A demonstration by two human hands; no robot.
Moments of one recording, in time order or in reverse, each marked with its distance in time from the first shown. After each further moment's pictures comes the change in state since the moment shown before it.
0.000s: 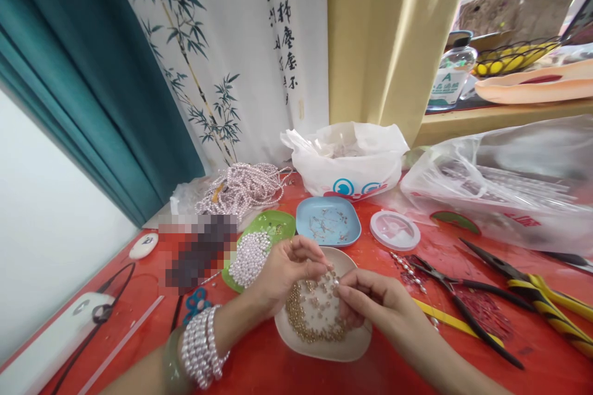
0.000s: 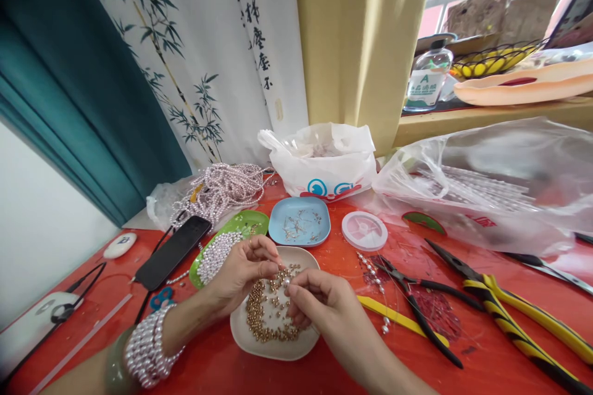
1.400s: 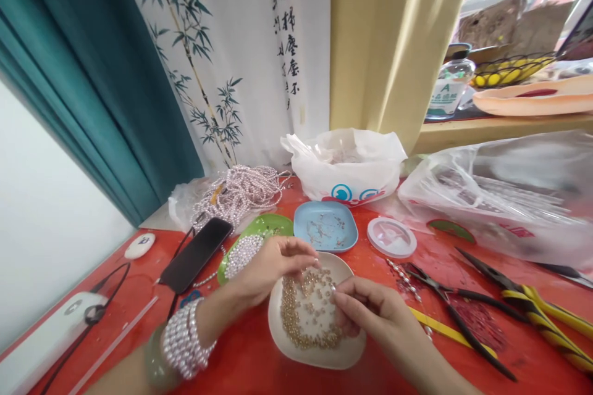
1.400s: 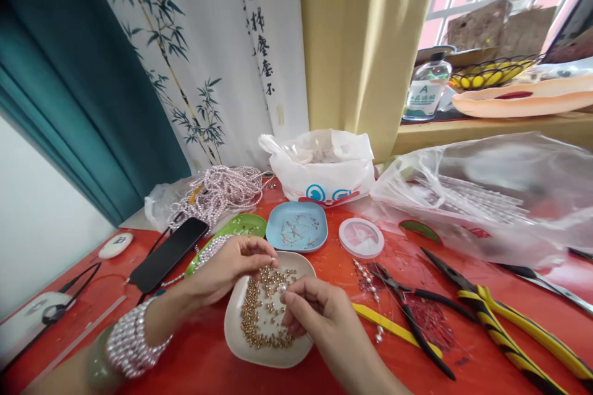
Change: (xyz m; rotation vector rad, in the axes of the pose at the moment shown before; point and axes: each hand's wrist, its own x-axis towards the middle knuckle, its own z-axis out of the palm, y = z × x) left_hand 0.006 0.021 -0.011 0.381 -0.045 -0.076; right_hand -0.003 0.000 0.001 0.008 0.017 -0.004
